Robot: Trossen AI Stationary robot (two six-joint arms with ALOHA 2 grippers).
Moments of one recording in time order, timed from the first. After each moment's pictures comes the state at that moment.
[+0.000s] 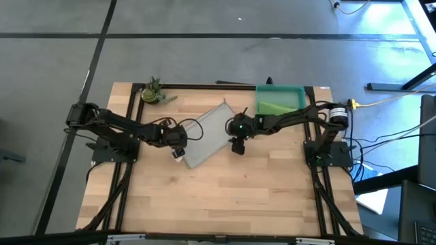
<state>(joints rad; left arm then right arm) -0.01 1.39 0.58 -0.45 -0.45 -0.41 -0.18 1.80 0.91 -0.02 -0.07 0.04</state>
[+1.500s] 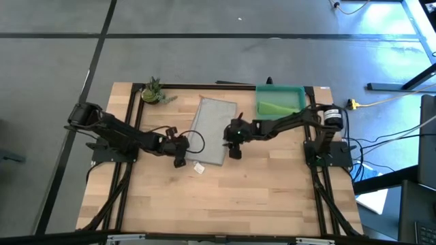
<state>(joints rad) -0.16 1.43 0.51 -0.21 -0.44 -0.35 -0.12 1.86 0.91 0.14 -0.06 -0.07</state>
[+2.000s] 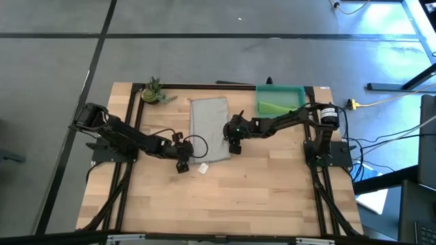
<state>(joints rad) -0.20 1.50 0.51 -0.05 -0.35 -0.33 -0.16 1.89 0.91 0.13 0.06 -0.14</state>
